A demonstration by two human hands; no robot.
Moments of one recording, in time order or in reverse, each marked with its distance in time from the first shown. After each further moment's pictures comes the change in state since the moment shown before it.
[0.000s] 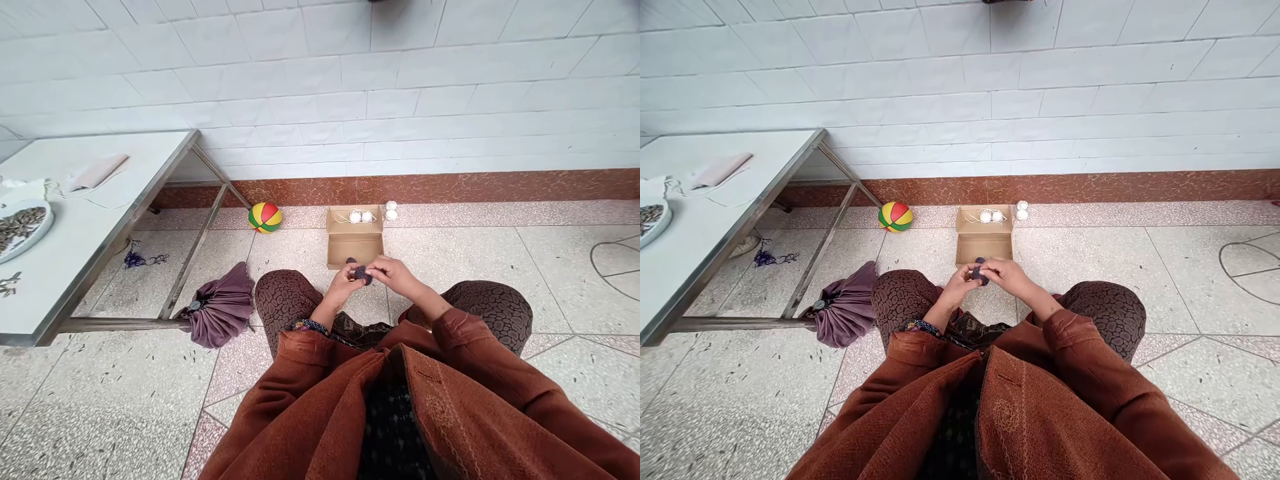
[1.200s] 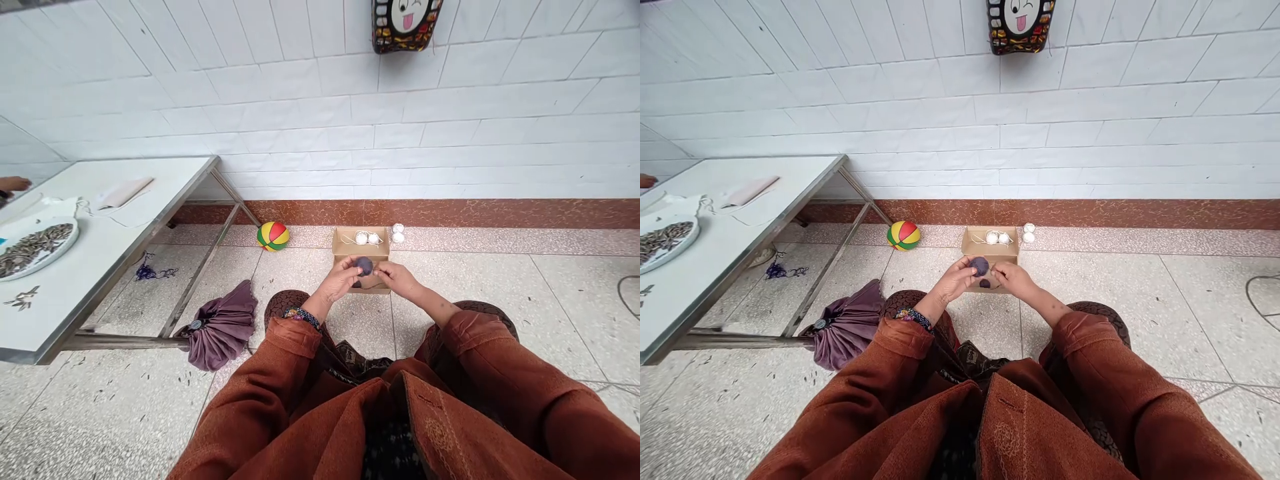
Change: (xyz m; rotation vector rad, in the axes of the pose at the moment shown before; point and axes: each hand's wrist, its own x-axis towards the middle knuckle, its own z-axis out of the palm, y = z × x) left_hand 0.067 0.073 -0.013 -0.256 -0.140 0.026; right_hand 0.055 0.054 -0.018 -0.118 0.016 0.063
